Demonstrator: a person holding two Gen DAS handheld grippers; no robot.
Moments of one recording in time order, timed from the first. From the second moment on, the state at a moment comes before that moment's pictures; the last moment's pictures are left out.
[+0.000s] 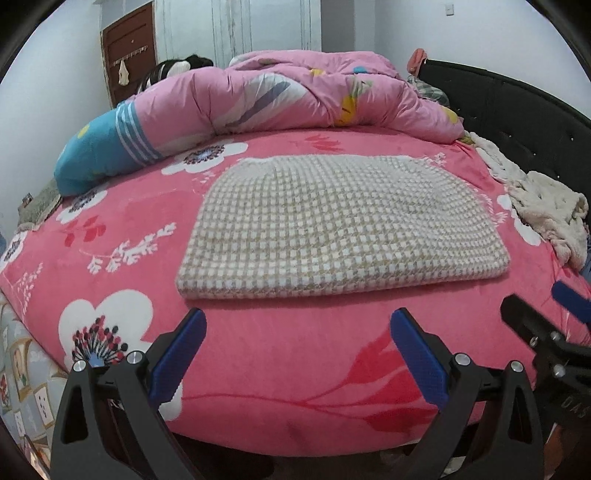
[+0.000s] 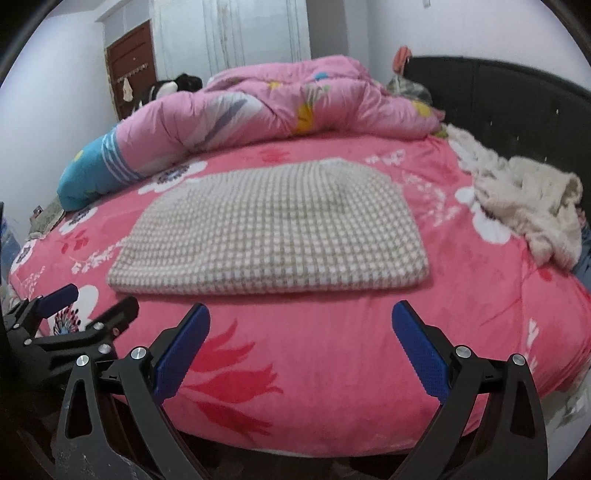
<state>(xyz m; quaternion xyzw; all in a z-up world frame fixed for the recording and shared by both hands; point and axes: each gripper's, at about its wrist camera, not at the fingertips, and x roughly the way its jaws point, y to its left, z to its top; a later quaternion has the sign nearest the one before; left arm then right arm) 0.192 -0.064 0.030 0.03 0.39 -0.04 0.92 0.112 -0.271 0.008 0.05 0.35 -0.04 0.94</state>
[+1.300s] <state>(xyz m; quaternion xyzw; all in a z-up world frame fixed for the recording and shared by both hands) 0.198 -0.045 0.025 -0.02 0.40 -0.05 0.91 0.114 -0.253 0.012 0.02 0.36 -0.03 0.93</state>
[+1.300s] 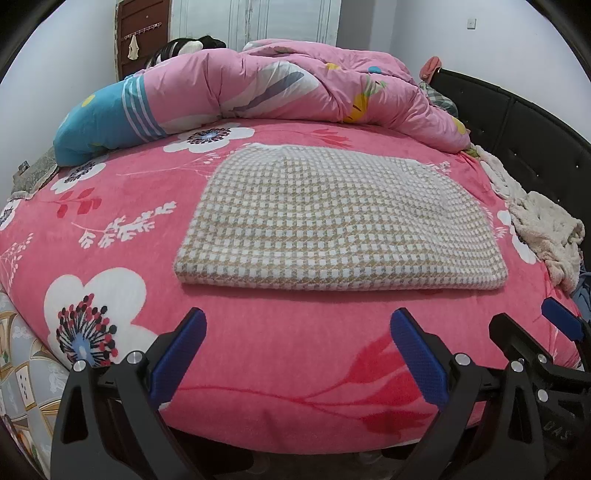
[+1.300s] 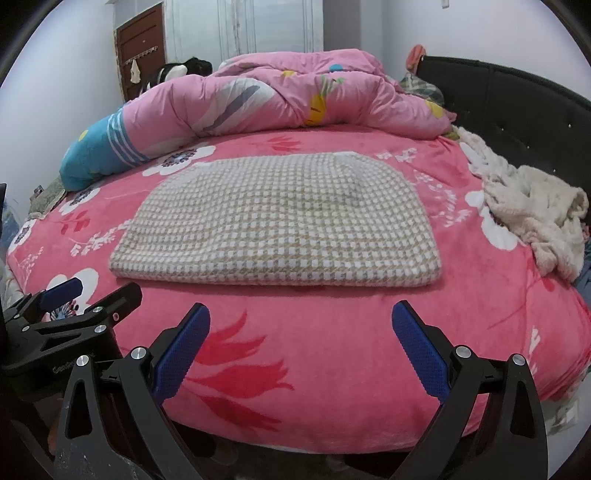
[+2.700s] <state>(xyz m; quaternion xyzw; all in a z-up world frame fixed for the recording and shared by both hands) 0.197 -0.043 0.024 -0.03 0.40 -0.05 0.92 0.117 -0.259 0.013 0.02 0.36 -0.03 0.93</state>
